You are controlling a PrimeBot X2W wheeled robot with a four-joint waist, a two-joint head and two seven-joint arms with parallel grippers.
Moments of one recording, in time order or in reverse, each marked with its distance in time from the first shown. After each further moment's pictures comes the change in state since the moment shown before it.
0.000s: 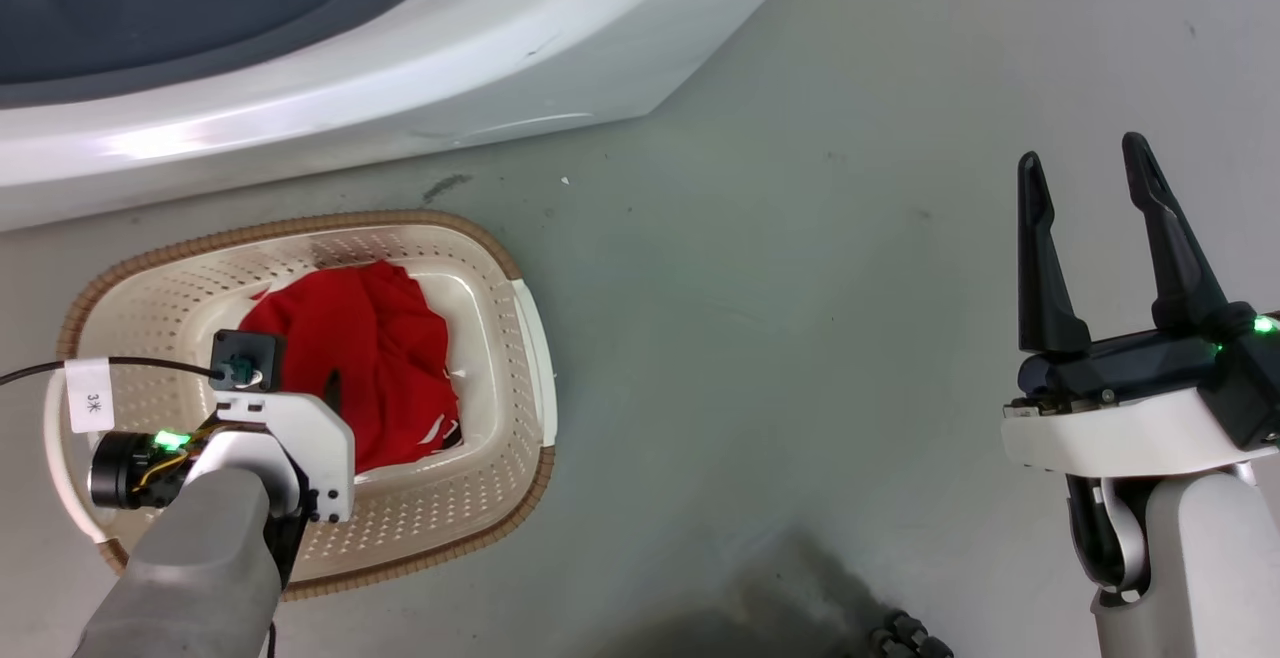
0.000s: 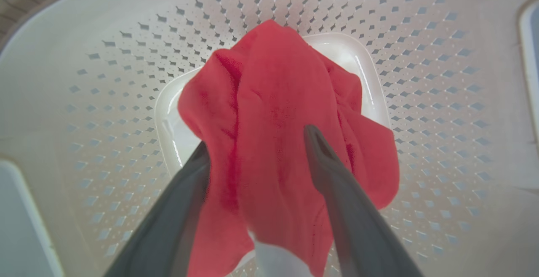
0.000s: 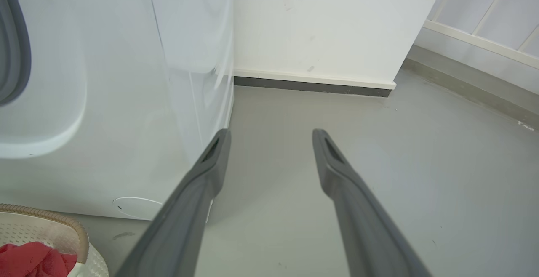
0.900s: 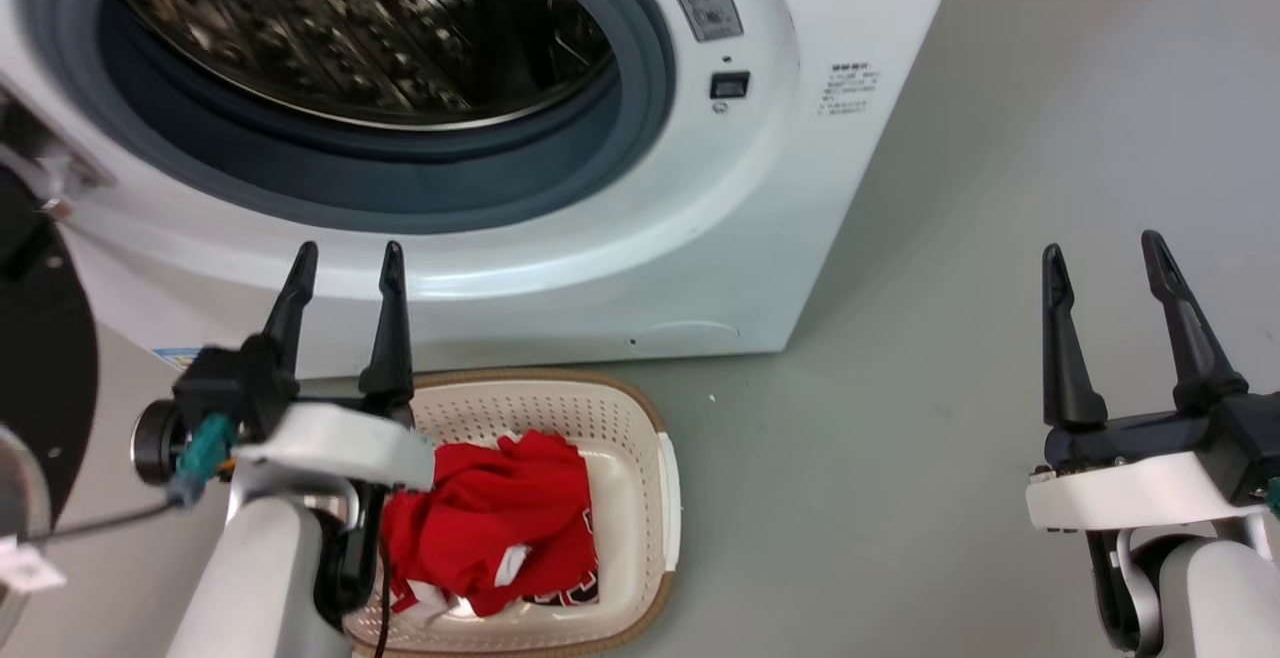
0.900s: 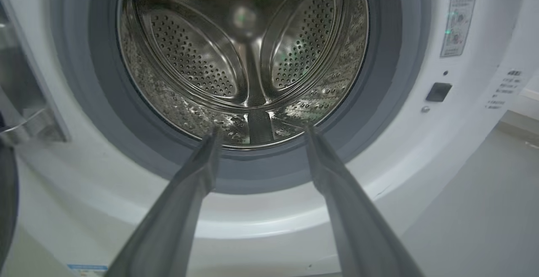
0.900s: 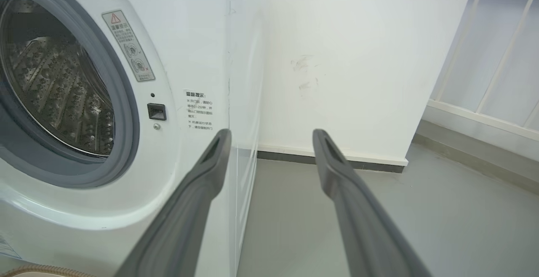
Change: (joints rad) left arm 0.430 -0.125 0.535 -1.006 0.295 -0.001 -0.051; right arm 0.110 0.000 -0.072 0.039 -0.073 0.000 0.000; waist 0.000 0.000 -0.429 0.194
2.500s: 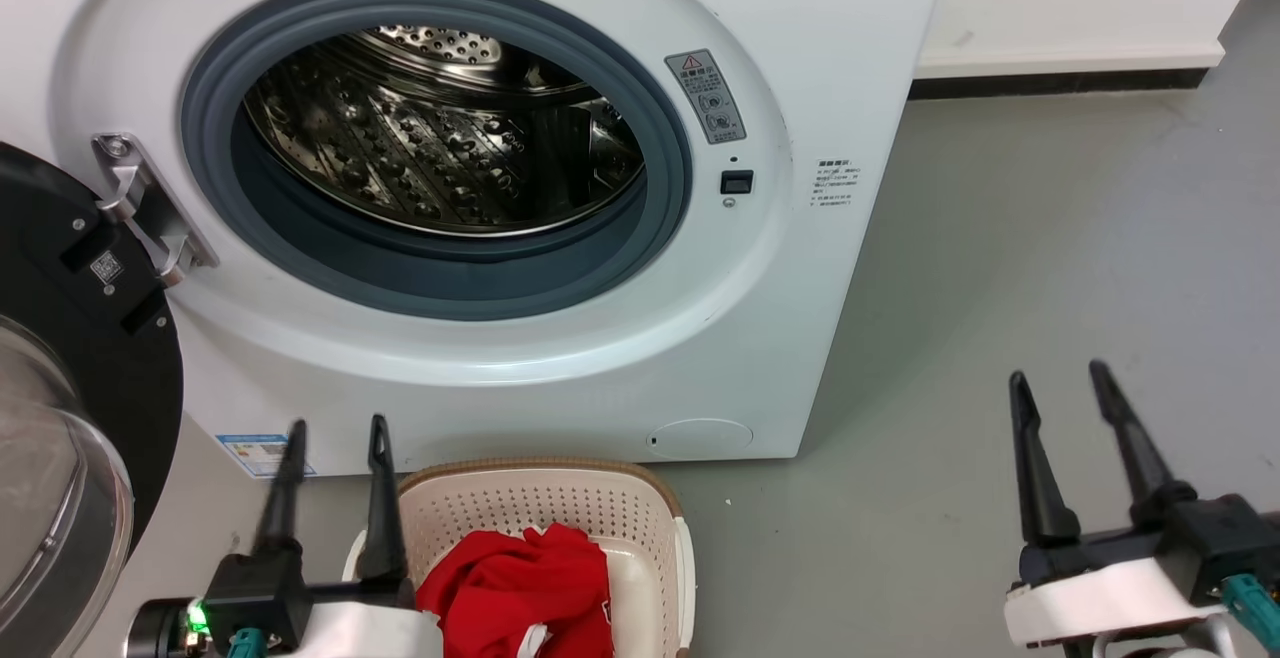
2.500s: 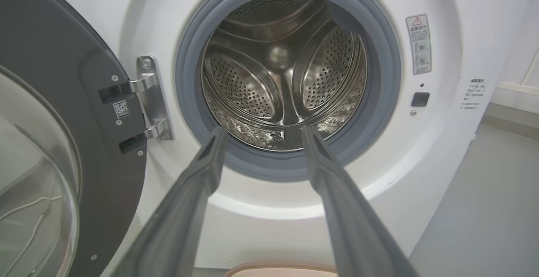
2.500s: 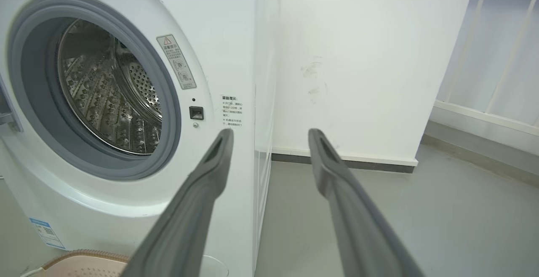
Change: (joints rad) left arm 0.393 -0.159 0.142 -0.295 0.274 0.044 0.000; right arm 0.175 0.000 0.033 -0.012 0.026 0.000 0.000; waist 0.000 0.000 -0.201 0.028
